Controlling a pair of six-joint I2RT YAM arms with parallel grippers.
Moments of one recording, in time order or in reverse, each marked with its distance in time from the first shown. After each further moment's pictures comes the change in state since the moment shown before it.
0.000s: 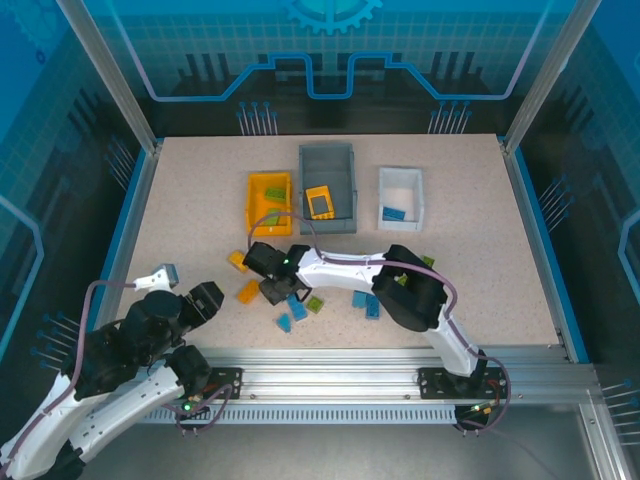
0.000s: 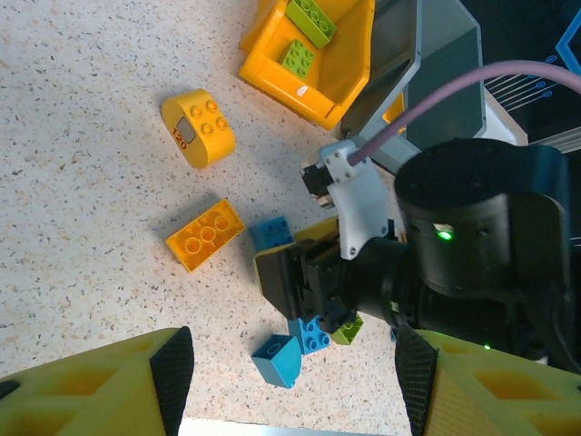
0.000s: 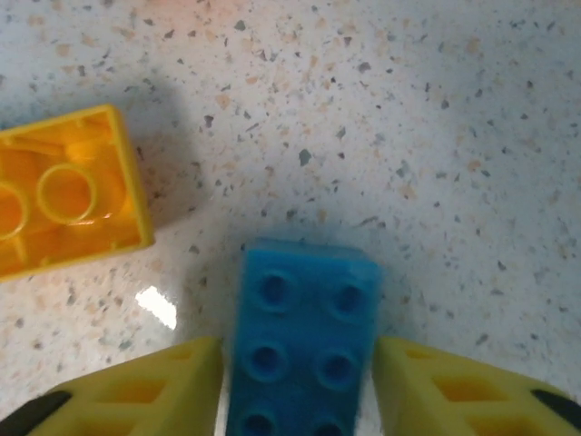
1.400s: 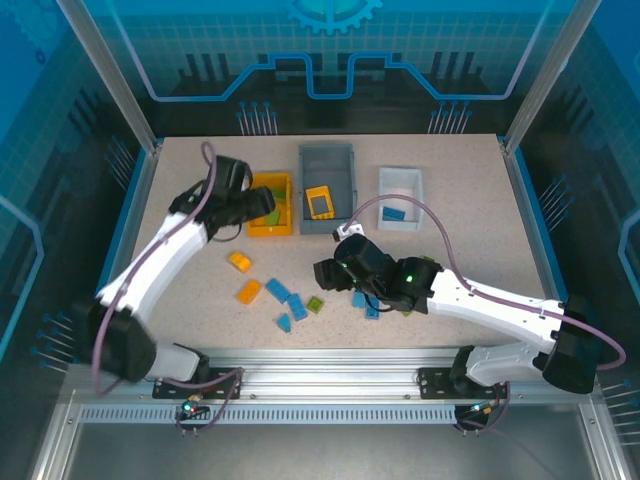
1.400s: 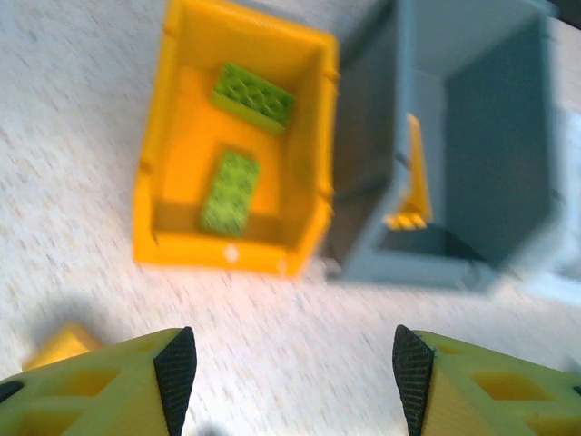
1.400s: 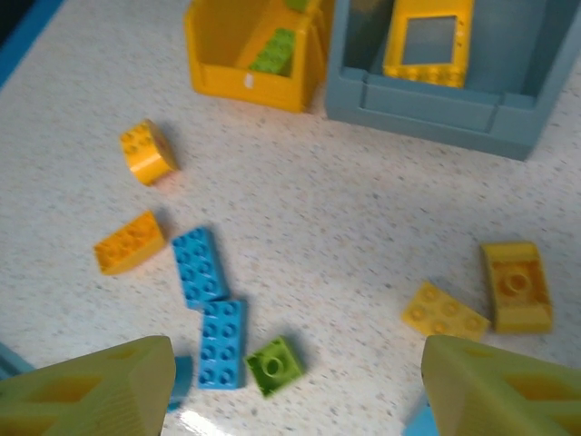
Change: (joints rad) left arm 0.442 1.031 0.388 0.492 0.353 0.525; right arm -0.050 -0.935 -0.652 0.151 0.167 0.253
